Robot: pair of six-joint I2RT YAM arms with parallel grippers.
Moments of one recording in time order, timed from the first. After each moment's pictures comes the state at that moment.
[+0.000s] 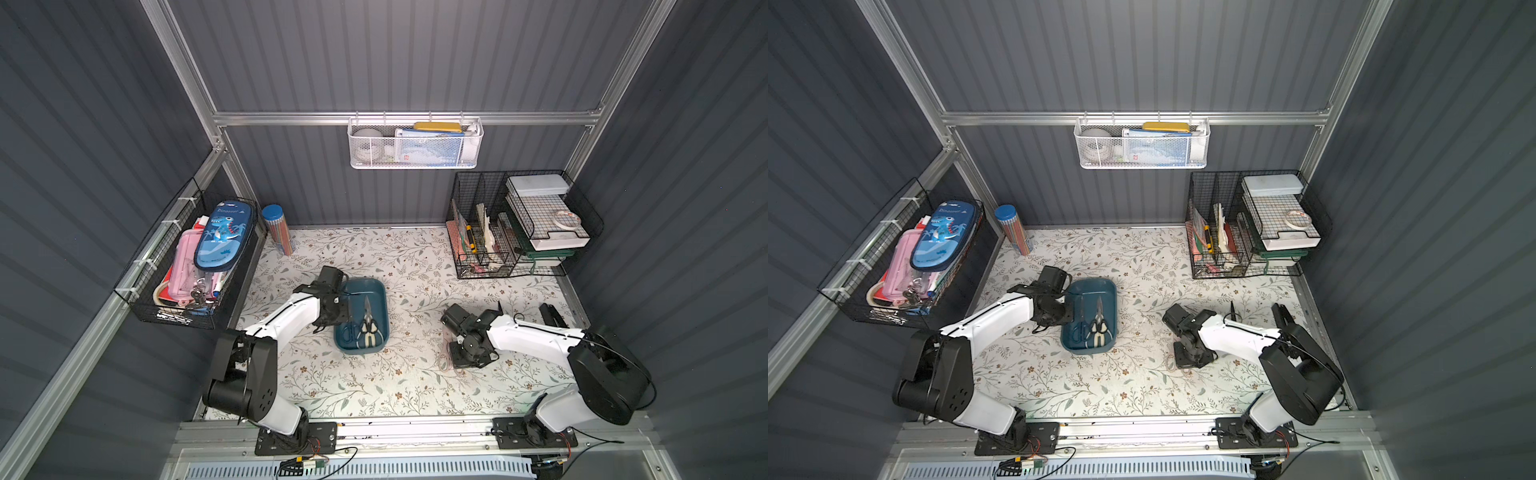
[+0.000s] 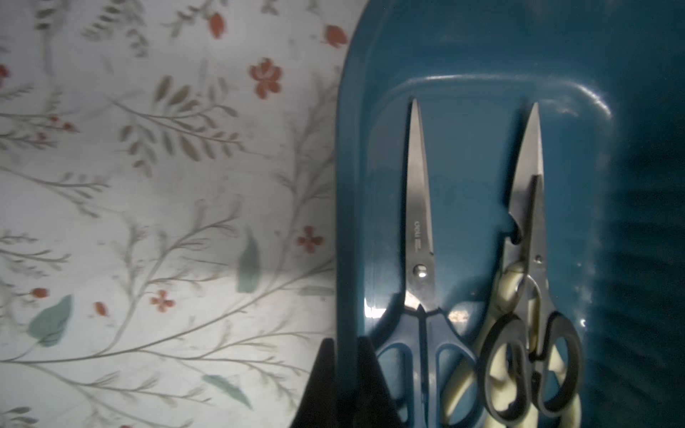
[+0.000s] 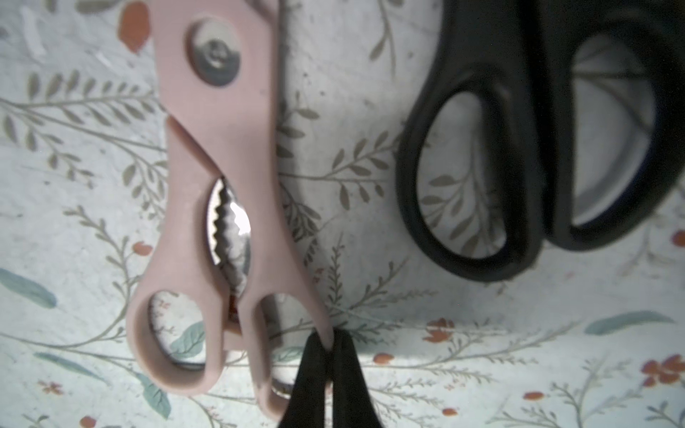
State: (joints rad) left arm -0.34 1.55 0.96 -0.64 -0.02 -0.34; right arm 0.70 1.52 0.78 -0.77 0.02 0.61
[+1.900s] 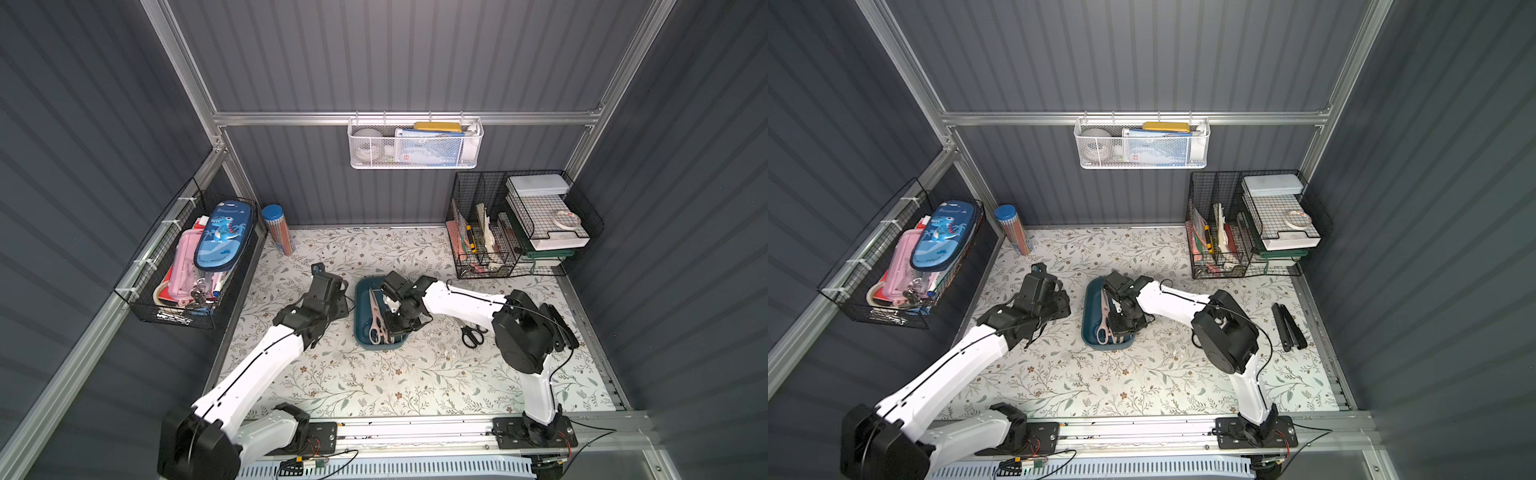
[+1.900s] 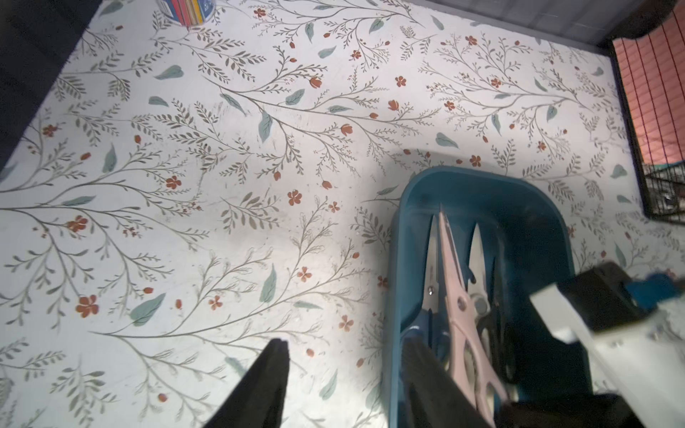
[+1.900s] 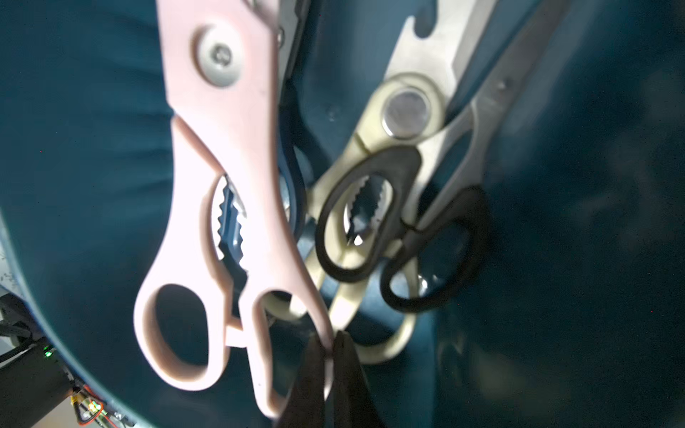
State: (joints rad) left arm -0.46 1.07 0.84 -0.58 -0.27 -0.44; right arm 0.85 2.06 1.56 -0.81 -0.22 0.55
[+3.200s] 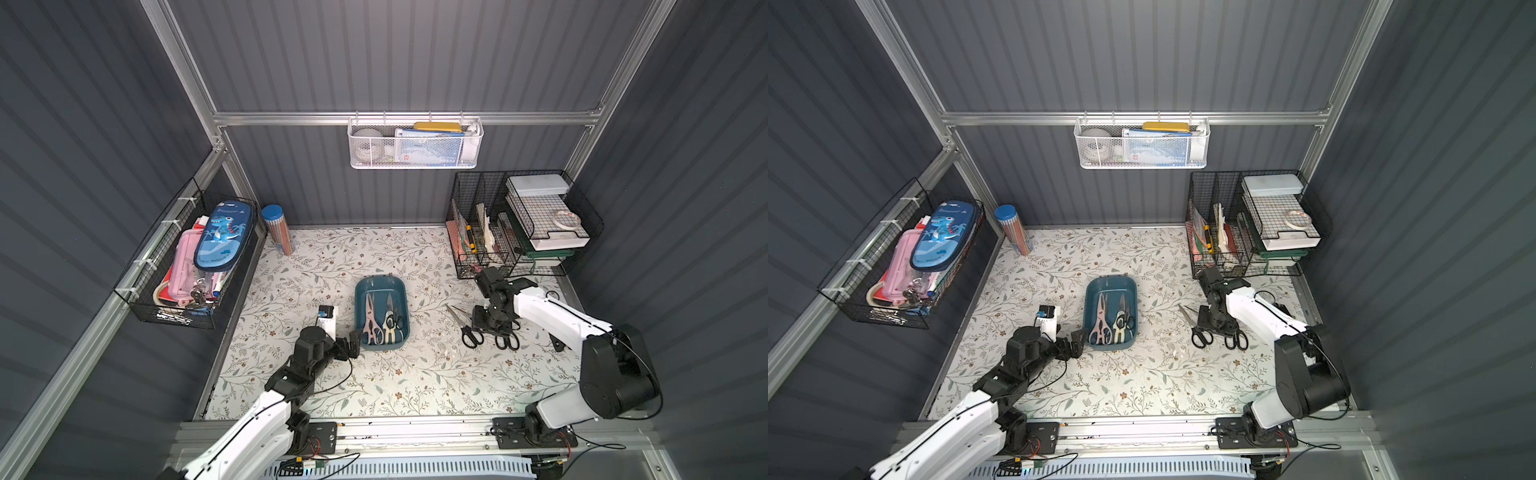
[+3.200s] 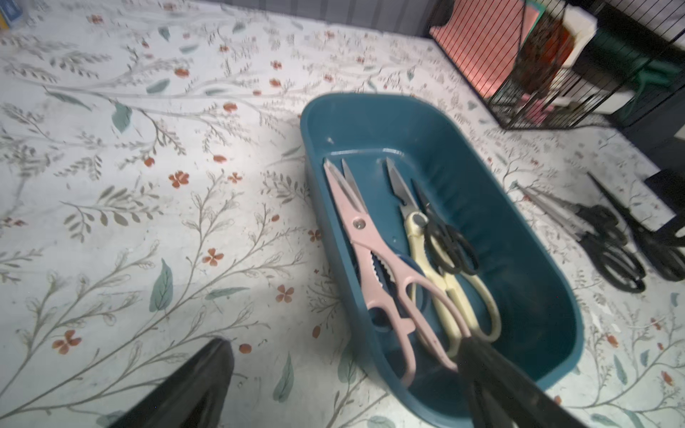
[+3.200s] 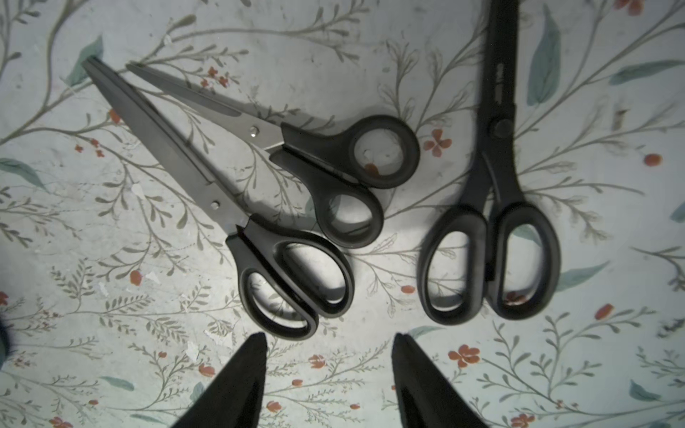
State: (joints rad) left arm -0.46 0.79 0.25 0.00 0.04 -0.24; right arm 0.32 1.53 0.98 -0.90 0.02 0.54
